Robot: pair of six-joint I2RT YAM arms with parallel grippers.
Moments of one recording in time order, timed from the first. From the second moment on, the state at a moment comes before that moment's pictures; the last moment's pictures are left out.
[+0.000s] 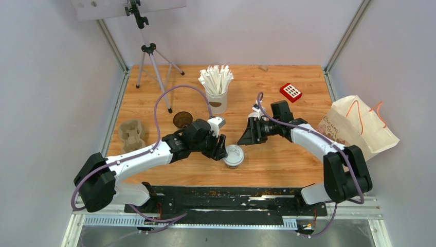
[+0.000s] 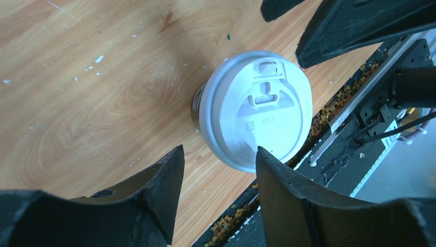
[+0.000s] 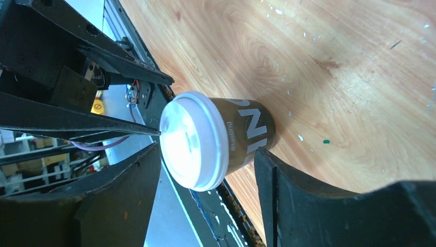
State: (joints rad) left arm -0.89 1.28 0.77 -0.19 0.17 -0.43; right arm 0.34 1.45 0.81 -0.25 -0.91 0.32
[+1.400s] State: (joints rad) left arm -0.89 0.41 0.78 -0.70 -0.34 -0.11; right arm 1.02 1.44 1.19 -0.70 0.13 0.30
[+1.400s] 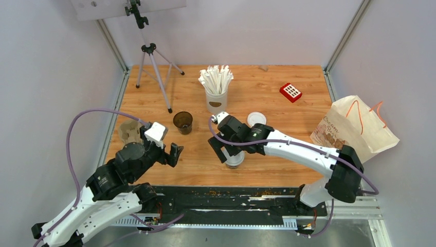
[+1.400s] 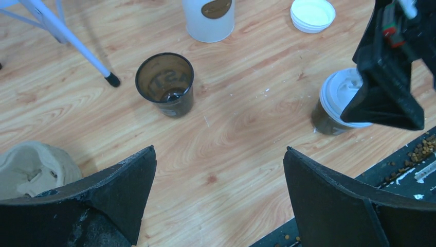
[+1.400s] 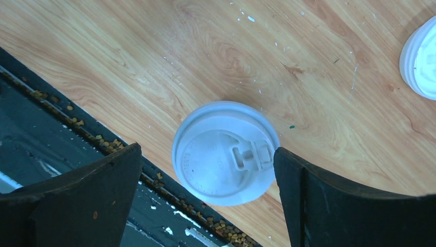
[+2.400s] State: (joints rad) left arm -0.89 0.41 0.78 -0.69 -0.34 -0.09; right arm 1.05 1.50 1.17 -0.75 0.20 0.30
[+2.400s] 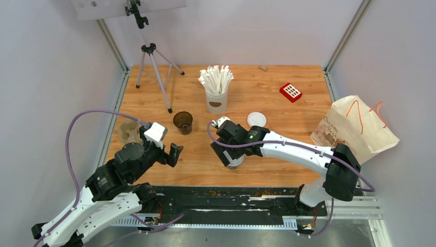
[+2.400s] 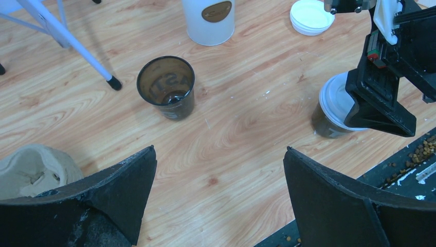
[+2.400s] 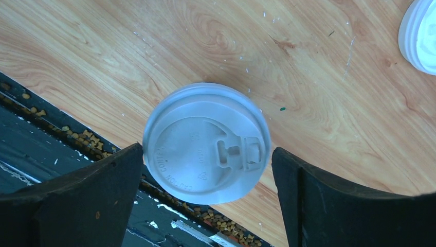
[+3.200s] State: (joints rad) left arm -0.89 0.41 0.78 -0.69 -0.35 -0.09; right arm 1.03 1.43 1.07 -0.65 0.20 0.32
